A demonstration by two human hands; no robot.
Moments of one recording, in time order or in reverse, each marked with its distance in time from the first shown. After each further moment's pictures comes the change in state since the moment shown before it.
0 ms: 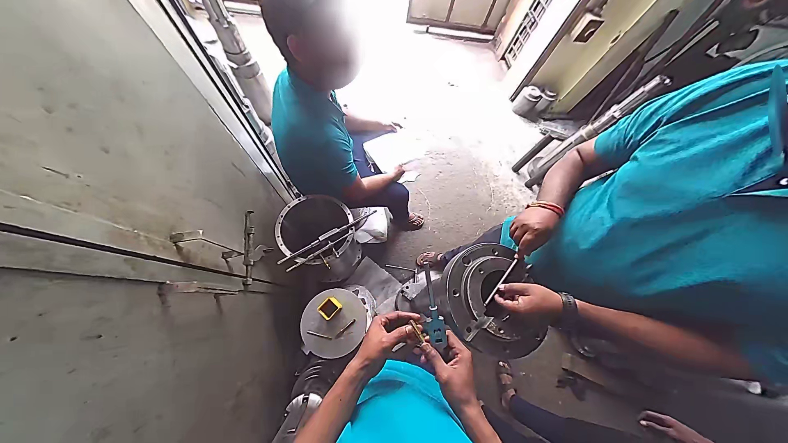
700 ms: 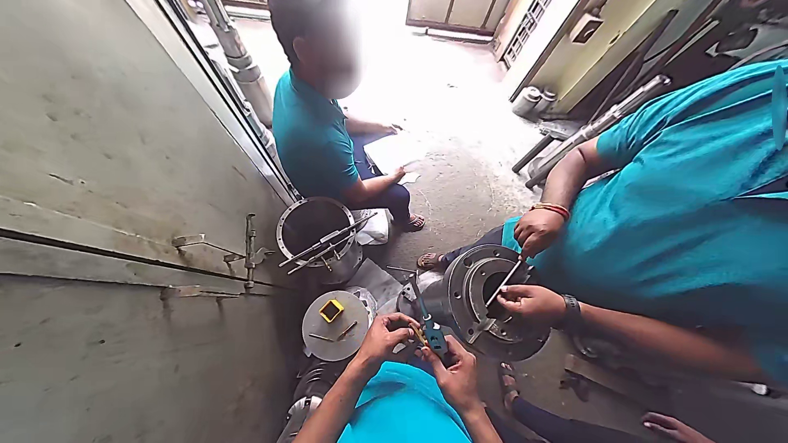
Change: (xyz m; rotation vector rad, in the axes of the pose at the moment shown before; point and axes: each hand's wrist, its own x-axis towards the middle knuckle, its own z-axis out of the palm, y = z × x) left_hand 0.004 0.011 -0.001 0.172 0.054 -0.083; right_hand 0.001 0.009 -0.003 -0.315 0.042 -0.178
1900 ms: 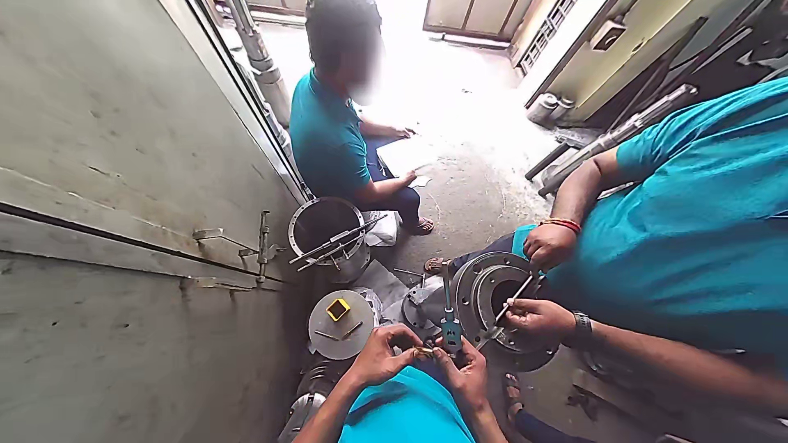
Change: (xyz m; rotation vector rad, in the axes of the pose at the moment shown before) left_hand -0.022 0.000 -0.012 0.377 -0.113 0.320; right_hand 0.011 -0.009 -0.006 0.314 -0.030 0.018
